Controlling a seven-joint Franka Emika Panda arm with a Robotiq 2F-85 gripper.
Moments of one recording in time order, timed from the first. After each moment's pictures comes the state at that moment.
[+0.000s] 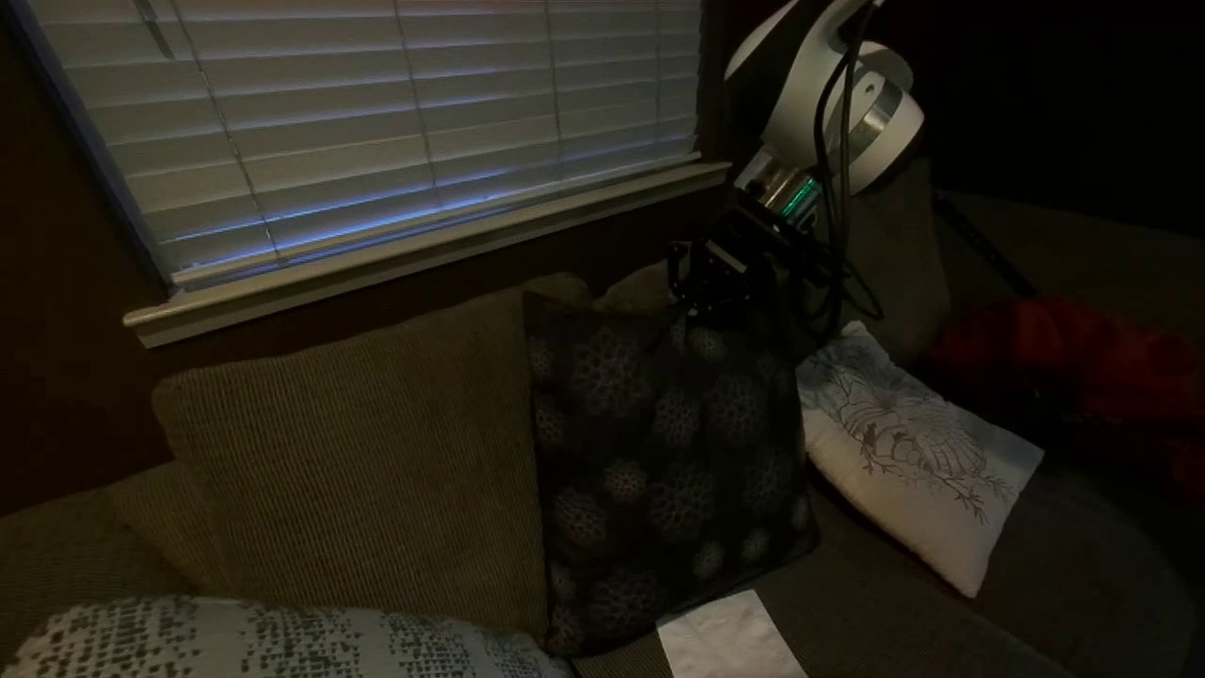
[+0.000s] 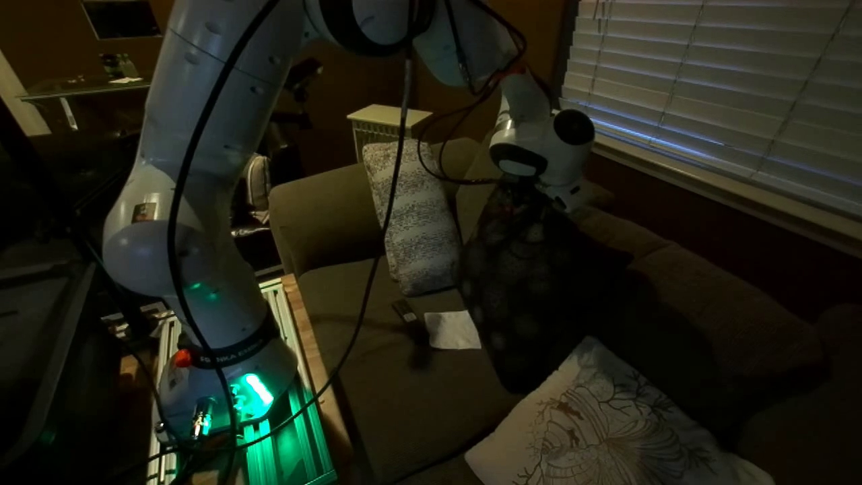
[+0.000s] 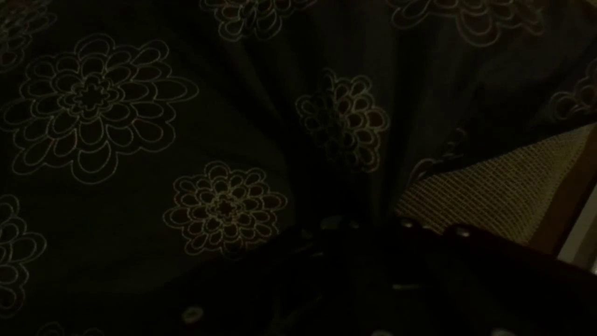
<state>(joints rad) -0.07 0.59 0.15 -1.84 0.97 2.69 -0.10</state>
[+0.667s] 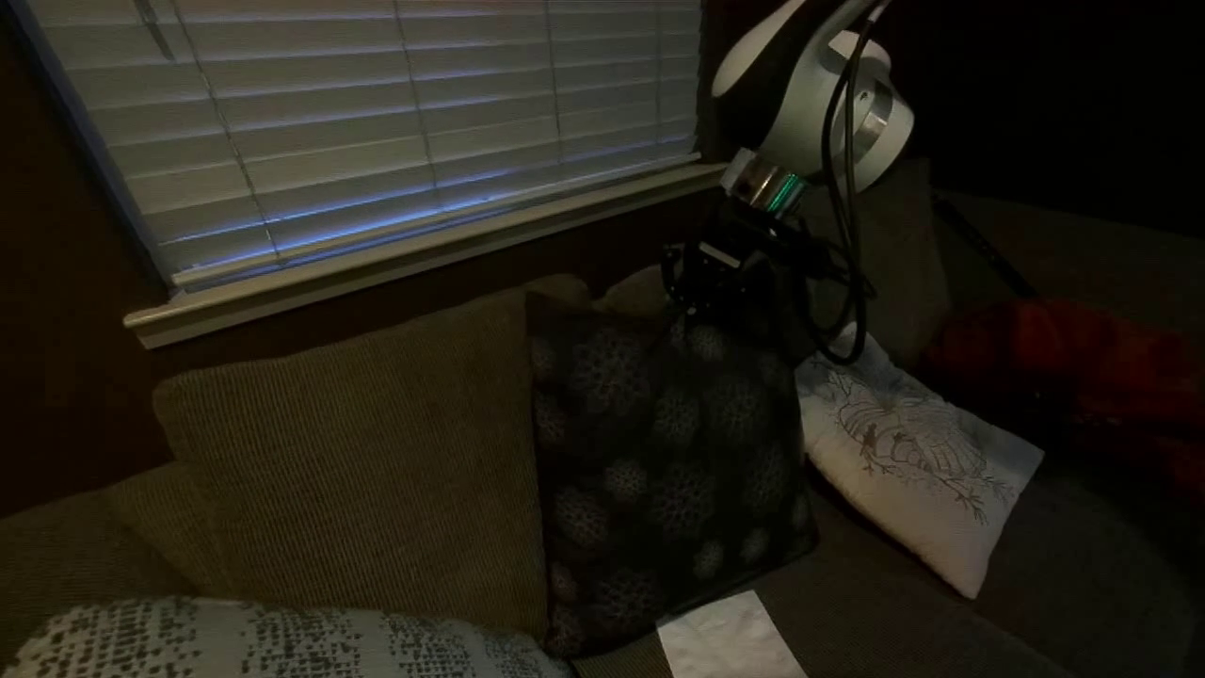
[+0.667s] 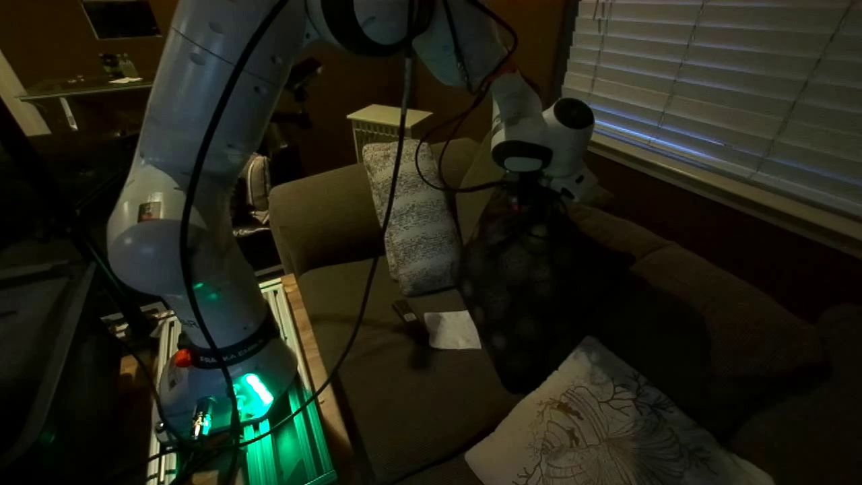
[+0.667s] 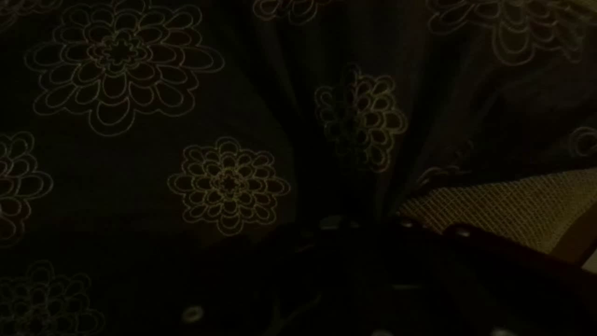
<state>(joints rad) -0.02 0.60 0.11 -1.82 0.77 2.70 -0.06</state>
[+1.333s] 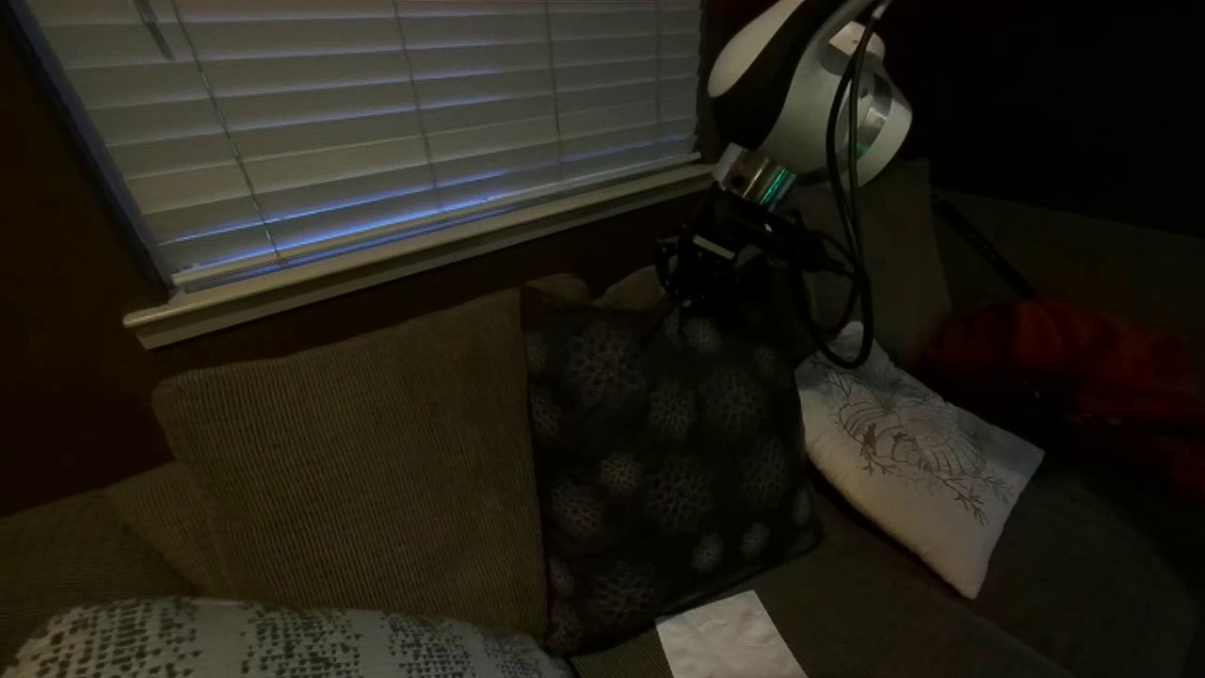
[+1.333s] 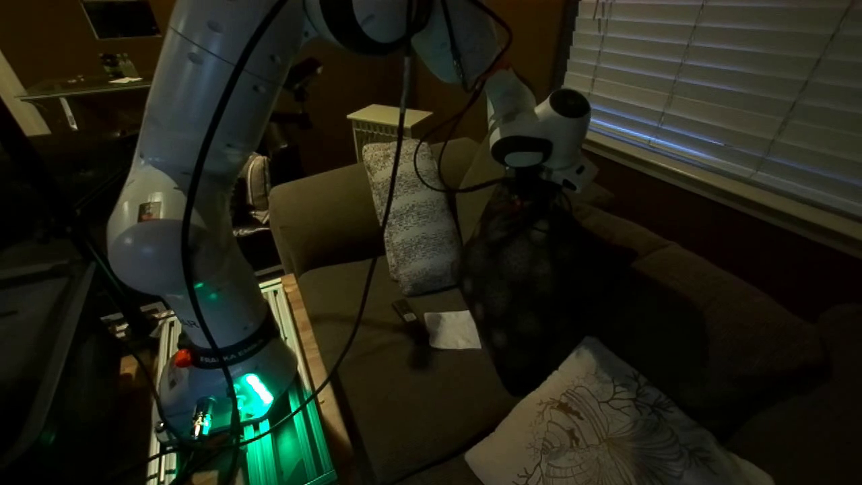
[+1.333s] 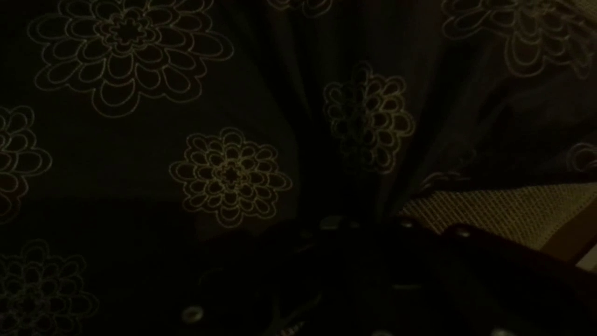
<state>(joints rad) -0.02 0.59 0.12 -1.82 0.69 2.73 -0.04</state>
